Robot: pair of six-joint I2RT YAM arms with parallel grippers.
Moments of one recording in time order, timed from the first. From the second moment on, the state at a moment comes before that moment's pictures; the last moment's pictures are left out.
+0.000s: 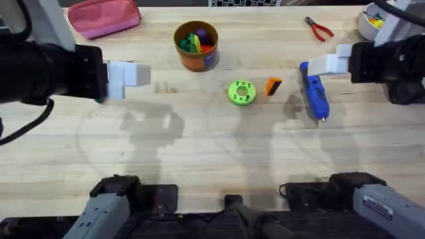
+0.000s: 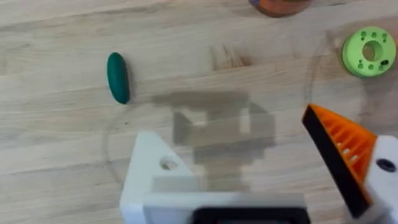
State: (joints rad) left arm 0.06 0.89 1.18 -1.18 0.13 0.12; right arm 0.00 1.06 1.10 -1.05 -0.06 0.02
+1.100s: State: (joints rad) left arm 0.06 0.82 1.10 -1.01 0.14 0.12; right arm 0.00 1.06 1.10 -1.05 -0.06 0.02
